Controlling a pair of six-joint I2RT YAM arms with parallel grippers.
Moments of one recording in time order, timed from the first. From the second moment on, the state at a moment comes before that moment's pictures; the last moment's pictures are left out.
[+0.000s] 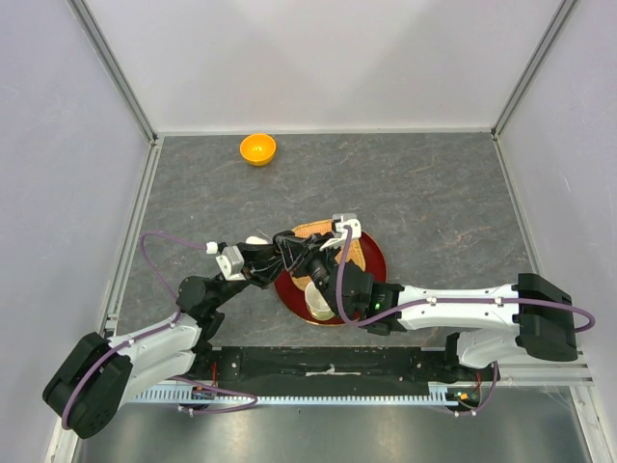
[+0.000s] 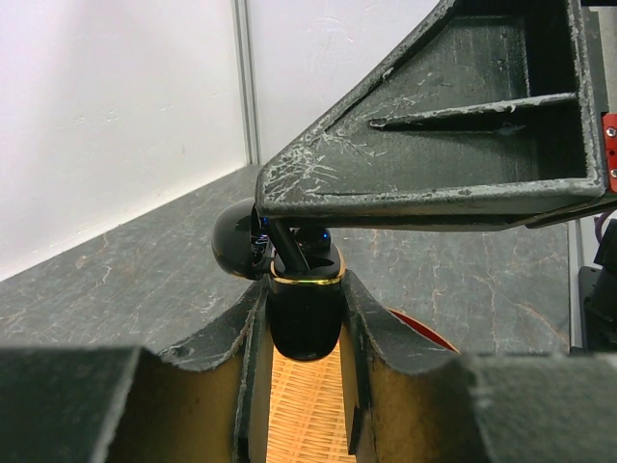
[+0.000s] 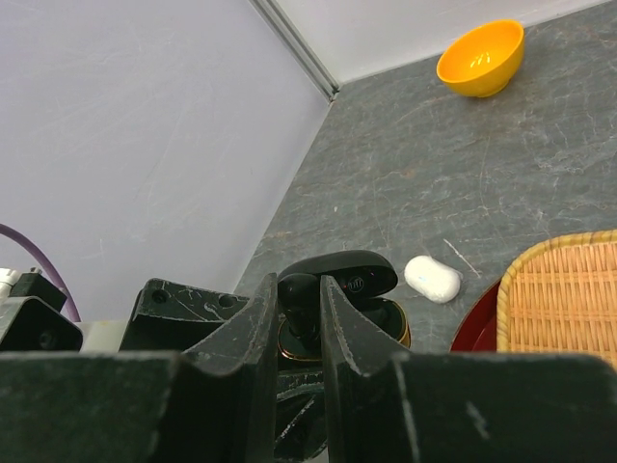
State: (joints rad) left arm -0.60 0.93 0.08 1.29 0.42 -0.14; right arm 1.34 1.37 0.86 0.57 0.81 0.62
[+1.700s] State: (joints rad) left arm -0.61 0.89 0.04 1.27 0.37 -0.14; right arm 1.33 1.34 0.91 0.34 0.69 0.67
